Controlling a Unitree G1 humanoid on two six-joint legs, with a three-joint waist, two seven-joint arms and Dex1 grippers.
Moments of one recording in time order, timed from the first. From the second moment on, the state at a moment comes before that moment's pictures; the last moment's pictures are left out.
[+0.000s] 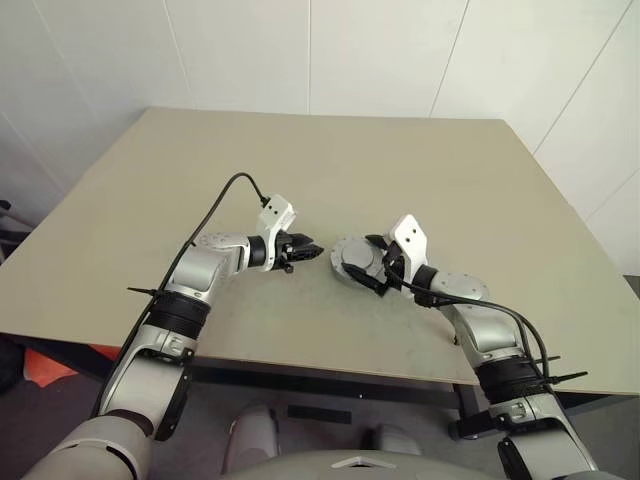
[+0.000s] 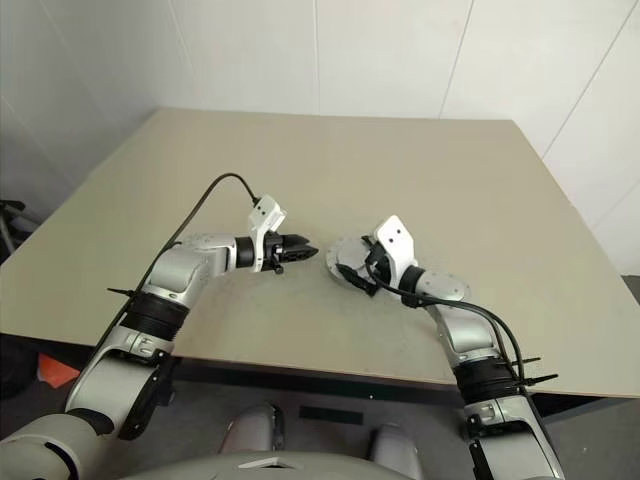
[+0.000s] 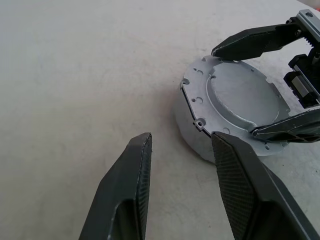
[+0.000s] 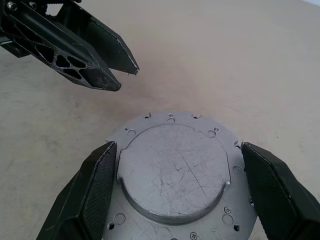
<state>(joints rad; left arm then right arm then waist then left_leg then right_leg) -0.63 0.30 -0.18 0.31 -0.28 0.62 -0.84 -0.30 -0.37 0.12 0.17 0.14 0.13 0.74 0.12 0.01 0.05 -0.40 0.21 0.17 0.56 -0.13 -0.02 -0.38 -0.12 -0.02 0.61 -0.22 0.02</state>
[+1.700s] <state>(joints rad) -0.62 0.28 -0.17 0.34 -0.26 0.61 -0.80 -0.32 -0.39 0.11 0.15 0.16 0.24 0.75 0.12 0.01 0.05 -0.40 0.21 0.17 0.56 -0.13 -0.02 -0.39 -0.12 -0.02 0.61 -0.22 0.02</state>
